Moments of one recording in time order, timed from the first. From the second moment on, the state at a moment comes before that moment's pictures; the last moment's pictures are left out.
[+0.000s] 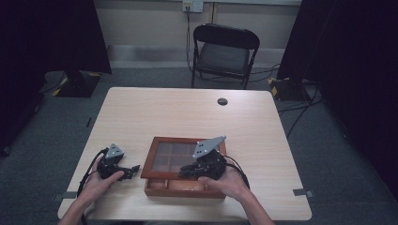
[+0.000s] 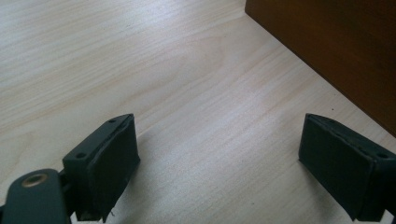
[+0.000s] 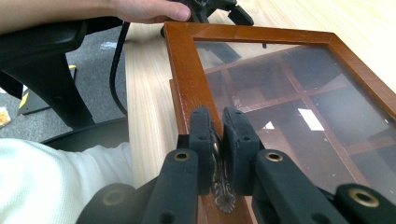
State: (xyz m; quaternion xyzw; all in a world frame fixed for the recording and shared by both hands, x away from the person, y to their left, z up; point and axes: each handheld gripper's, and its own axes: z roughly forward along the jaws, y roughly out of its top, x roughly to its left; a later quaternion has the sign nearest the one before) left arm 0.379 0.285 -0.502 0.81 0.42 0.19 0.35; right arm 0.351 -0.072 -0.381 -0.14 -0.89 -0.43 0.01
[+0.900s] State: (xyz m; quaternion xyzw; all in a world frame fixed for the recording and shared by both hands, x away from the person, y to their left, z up) left arm 0.379 0.285 -0.502 0.81 0.42 0.19 0.35; right arm 0.359 -0.073 -0.366 -0.14 -0.89 -0.44 0.01
